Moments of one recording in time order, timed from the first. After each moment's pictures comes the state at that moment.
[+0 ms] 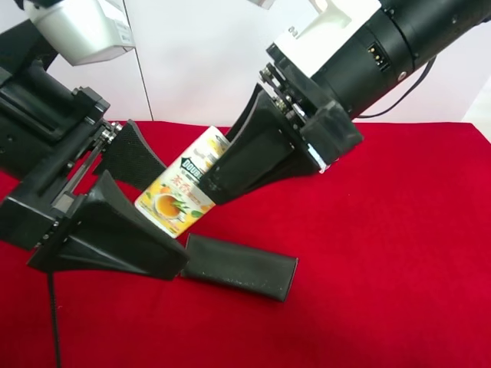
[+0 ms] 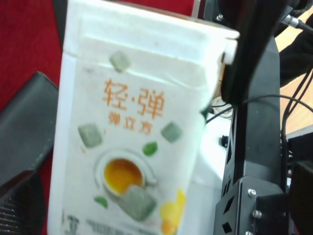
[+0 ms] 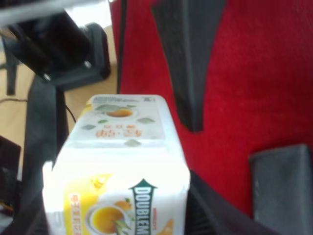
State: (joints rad) left arm -0.56 1.22 -0.93 -0.84 1.01 0.93; right arm 0.58 1.44 -1.16 0.94 1.14 -1.10
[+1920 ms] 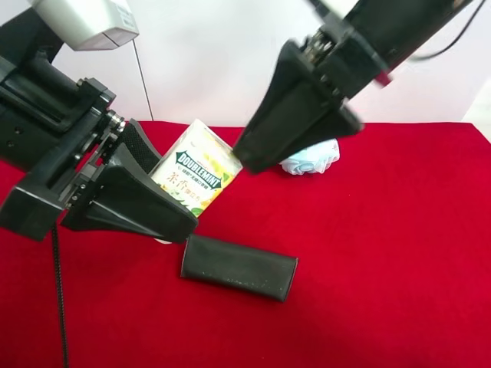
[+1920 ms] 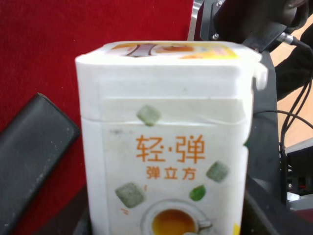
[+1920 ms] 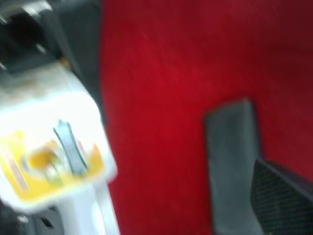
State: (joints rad) left arm -0.57 1.23 -0.93 -0.89 0.98 0.97; right arm 0.58 1.38 -1.34 0.56 1.20 -0.68
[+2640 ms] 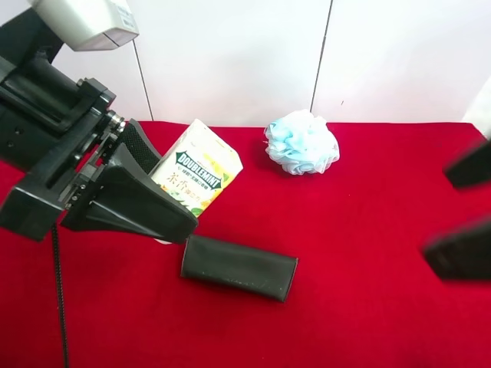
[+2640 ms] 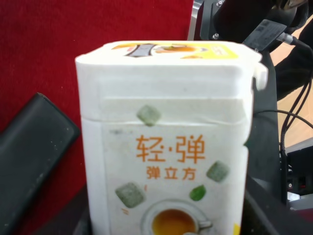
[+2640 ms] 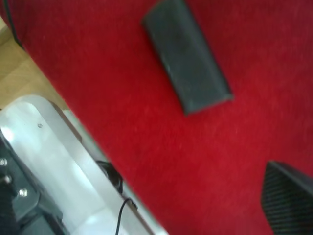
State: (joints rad) left arm -0.57 1.23 -0.93 -0.89 0.98 0.97; right arm 0.58 0.75 -0.90 0.33 1.22 -0.30
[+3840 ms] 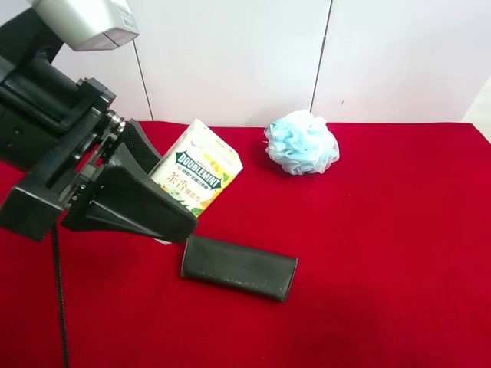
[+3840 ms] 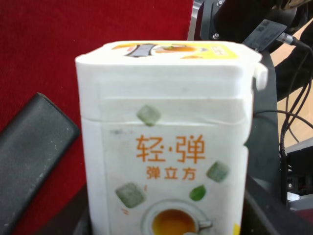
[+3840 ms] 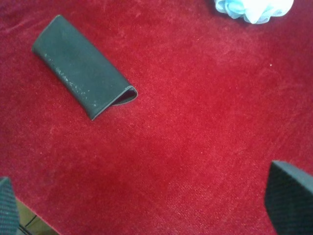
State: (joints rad) left arm -0.57 1.23 -0.93 -0.89 0.98 0.96; right arm 0.58 0.09 -0.48 0.07 1.07 -0.09
